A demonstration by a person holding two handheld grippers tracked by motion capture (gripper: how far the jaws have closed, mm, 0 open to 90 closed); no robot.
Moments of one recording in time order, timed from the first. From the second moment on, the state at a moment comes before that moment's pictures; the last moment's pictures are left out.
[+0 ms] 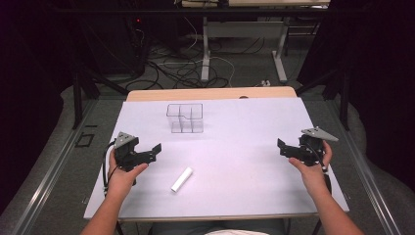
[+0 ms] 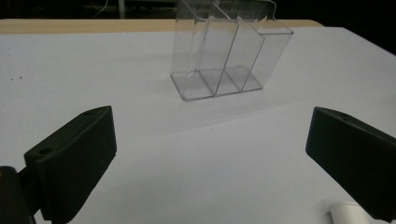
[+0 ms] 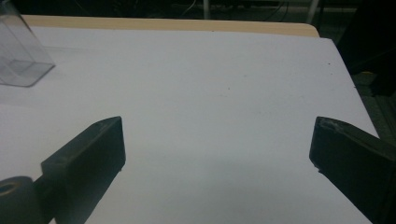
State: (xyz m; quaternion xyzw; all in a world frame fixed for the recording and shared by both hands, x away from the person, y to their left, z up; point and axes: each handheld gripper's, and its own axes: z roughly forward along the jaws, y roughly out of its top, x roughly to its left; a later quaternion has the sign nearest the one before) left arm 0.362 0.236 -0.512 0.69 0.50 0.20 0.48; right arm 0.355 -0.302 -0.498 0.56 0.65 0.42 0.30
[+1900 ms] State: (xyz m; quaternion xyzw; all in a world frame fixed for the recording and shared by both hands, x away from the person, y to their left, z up) left arm 0.483 0.183 -0.410 0.66 0.55 0.23 0.45; right arm 0.360 -0.302 -0.509 0.55 0.66 0.41 0.32
